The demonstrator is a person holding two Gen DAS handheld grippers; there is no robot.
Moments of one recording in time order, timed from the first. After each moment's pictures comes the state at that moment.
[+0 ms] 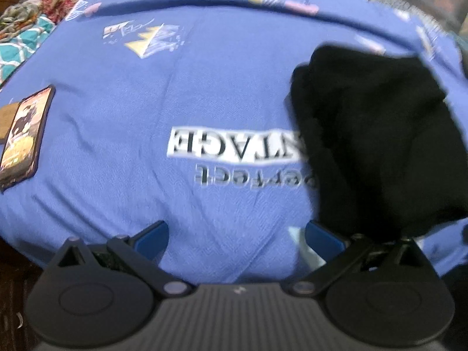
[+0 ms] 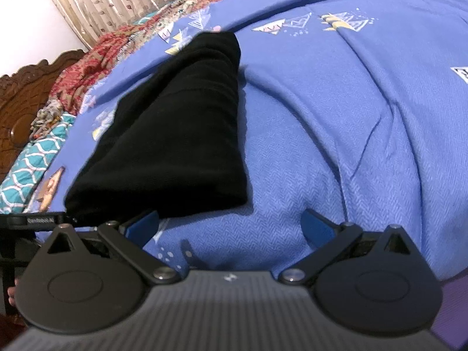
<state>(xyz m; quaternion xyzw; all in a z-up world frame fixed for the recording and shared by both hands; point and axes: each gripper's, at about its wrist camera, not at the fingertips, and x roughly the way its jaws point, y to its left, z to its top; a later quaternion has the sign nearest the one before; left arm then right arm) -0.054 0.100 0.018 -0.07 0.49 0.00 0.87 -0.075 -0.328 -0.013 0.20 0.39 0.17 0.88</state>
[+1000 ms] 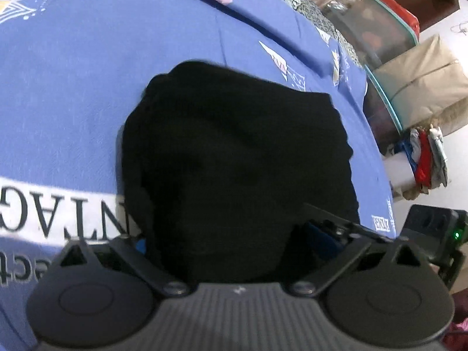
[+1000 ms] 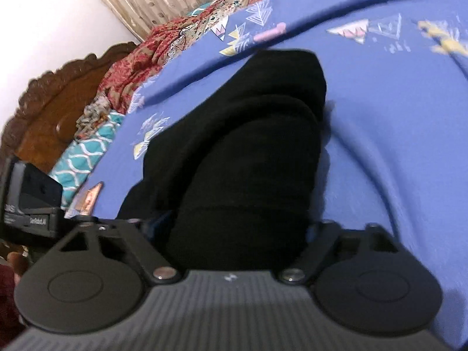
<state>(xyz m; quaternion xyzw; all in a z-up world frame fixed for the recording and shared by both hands) 0.046 0.068 -0.009 -0.27 0.49 -0.22 0.80 0.021 -0.285 -0.004 0.20 0.38 0.30 0.85</state>
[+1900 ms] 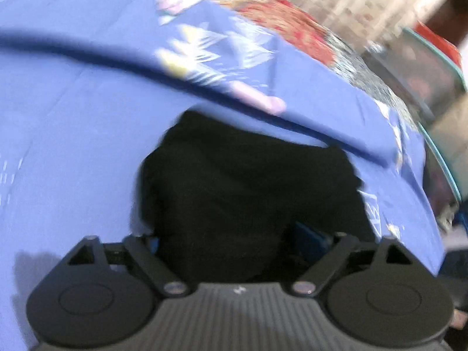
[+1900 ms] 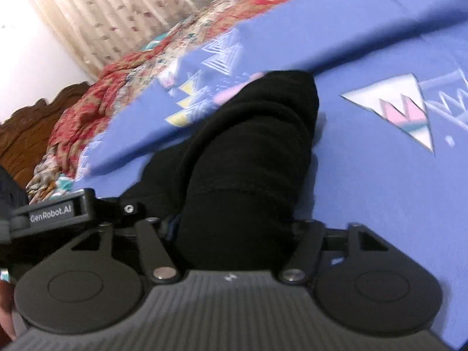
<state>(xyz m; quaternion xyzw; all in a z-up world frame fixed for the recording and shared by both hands) 0.257 0.095 -0.006 -0.23 0.43 -0.12 0.86 0.178 -0.246 -0.004 0.25 0.35 0.21 0.88</state>
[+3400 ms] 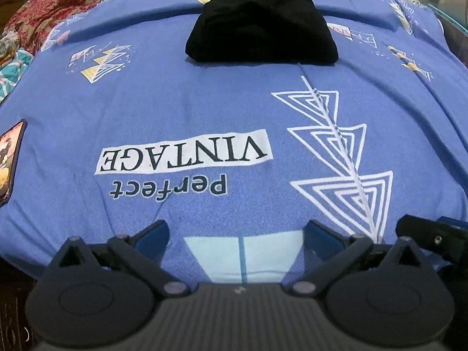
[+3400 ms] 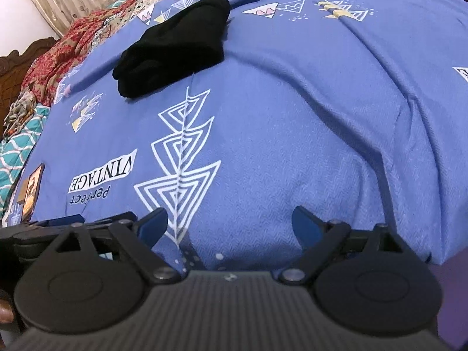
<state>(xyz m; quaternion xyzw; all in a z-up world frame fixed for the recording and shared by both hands) -0.043 0.013 0.011 -0.01 0.49 0.01 0.87 -0.067 -0.259 0.001 0.18 0.45 0.10 0.87</state>
